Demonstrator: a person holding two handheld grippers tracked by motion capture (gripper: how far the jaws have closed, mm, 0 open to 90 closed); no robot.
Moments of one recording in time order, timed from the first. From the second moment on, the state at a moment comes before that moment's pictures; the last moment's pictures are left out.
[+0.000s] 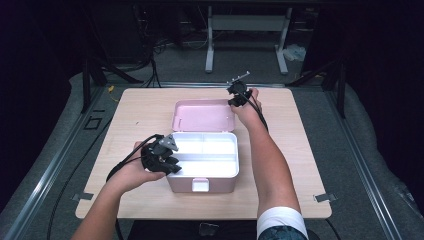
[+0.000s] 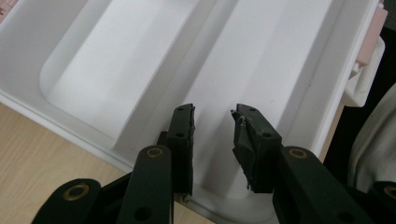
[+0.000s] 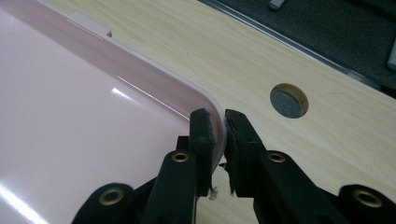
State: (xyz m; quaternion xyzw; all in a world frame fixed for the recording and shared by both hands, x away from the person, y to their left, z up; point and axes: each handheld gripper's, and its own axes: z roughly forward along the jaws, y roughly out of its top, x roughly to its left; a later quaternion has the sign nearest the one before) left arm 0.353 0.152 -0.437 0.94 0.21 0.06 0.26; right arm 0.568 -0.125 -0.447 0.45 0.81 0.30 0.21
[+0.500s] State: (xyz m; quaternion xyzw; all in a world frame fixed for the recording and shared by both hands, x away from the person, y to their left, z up) left arm 0.353 0.151 -0.437 0.94 0.21 0.06 0.26; right arm 0.560 -0.134 -0.422 0.43 0.81 0.32 0.22
